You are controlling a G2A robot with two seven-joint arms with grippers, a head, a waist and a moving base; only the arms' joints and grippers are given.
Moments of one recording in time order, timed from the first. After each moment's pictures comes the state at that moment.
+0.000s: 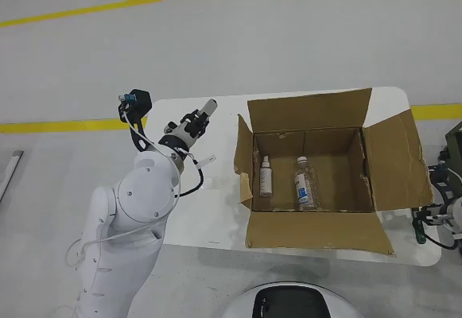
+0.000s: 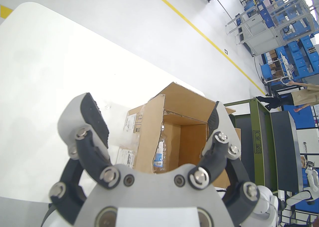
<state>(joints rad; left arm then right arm) 0.76 -1.18 -1.17 -2.01 0.61 0.83 -0.76 -1.36 -1.02 1.74 -1.77 -1.03 -0.01 1.45</state>
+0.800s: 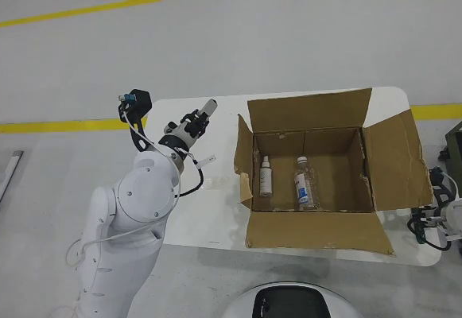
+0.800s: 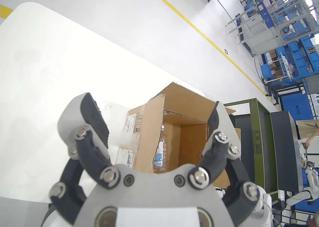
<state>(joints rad) 0.76 -1.18 -1.17 -2.01 0.61 0.83 -0.76 -1.36 -1.01 1.71 -1.73 -1.03 0.02 1.40</state>
